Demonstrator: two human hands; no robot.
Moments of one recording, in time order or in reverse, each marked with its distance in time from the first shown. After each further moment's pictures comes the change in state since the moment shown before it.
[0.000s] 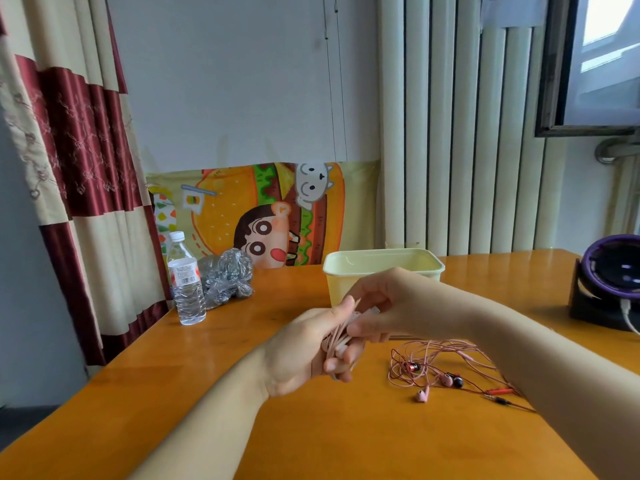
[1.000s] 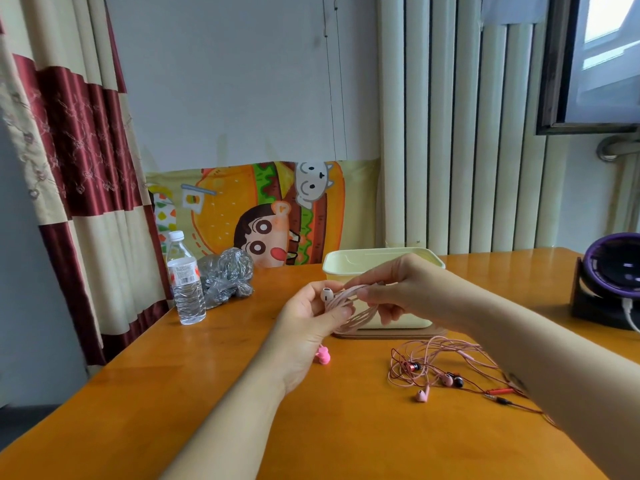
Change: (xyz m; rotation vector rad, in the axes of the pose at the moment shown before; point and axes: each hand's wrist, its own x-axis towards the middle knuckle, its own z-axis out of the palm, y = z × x) left_hand 0.017 -0.020 -0.005 -0.076 0.543 0.202; right_hand 0.009 0.012 -0.006 0.214 0.168 0.114
